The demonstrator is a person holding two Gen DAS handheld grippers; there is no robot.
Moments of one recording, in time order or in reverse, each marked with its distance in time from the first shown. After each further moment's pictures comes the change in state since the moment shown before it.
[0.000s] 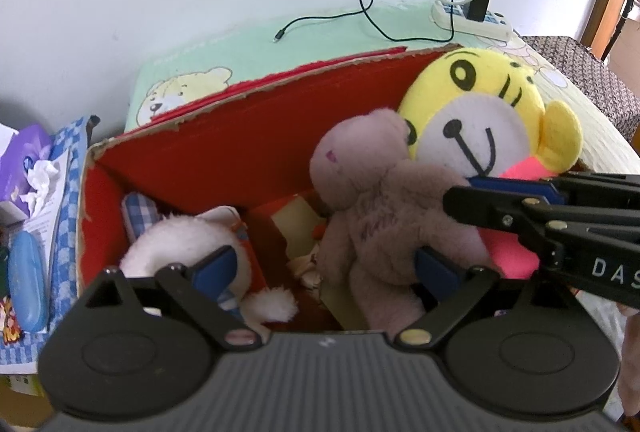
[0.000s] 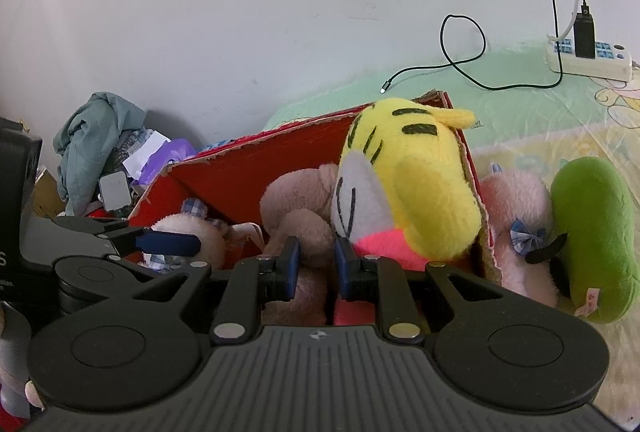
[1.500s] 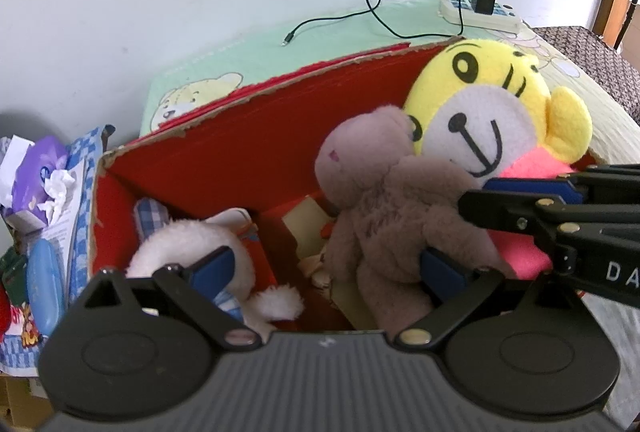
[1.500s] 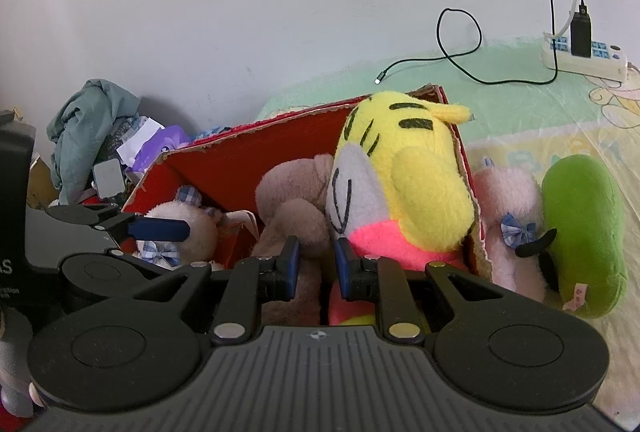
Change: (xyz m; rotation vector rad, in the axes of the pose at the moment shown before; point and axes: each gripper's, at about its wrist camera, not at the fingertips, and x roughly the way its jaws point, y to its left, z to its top) left arm 0.000 -0.008 -0.001 0.034 -0.003 0.072; right arm -0.003 0.002 0.002 -0.010 0.045 -0.029
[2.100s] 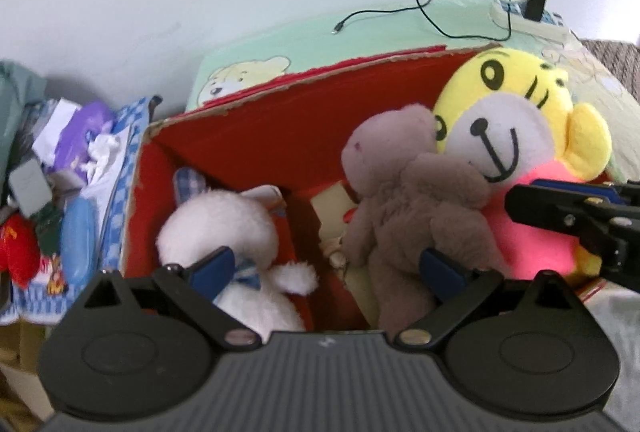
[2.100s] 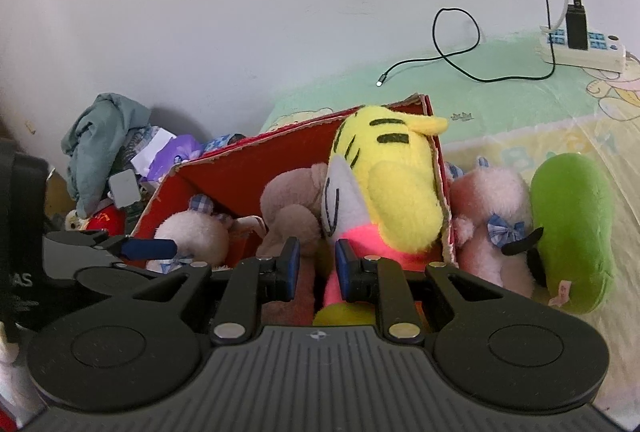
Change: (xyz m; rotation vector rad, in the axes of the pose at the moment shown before) left arm -0.019 -0.013 0.000 -0.133 0.047 0.141; right arm -0.019 -0.016 0.008 0.031 0.006 0.061
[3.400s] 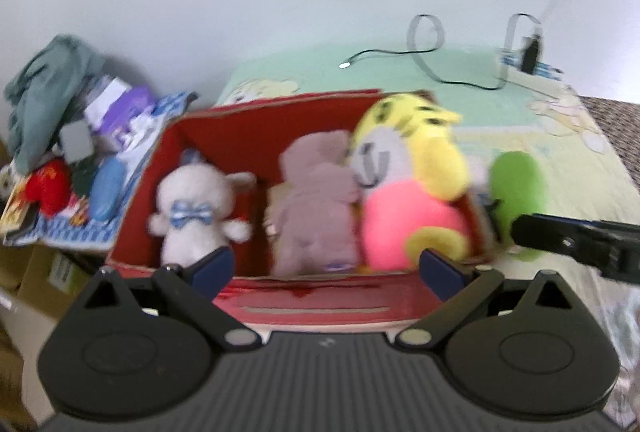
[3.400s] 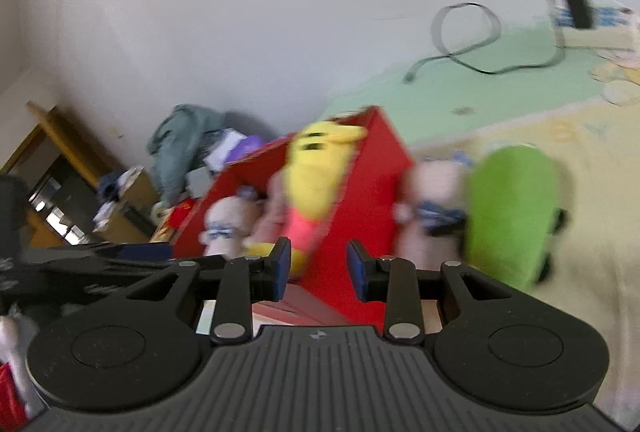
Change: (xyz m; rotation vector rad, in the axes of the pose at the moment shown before) left arm -0.088 -0.098 -0.016 -0.157 -0.082 0.100; right arm -0.076 -0.117 0.005 0.041 0.038 0.284
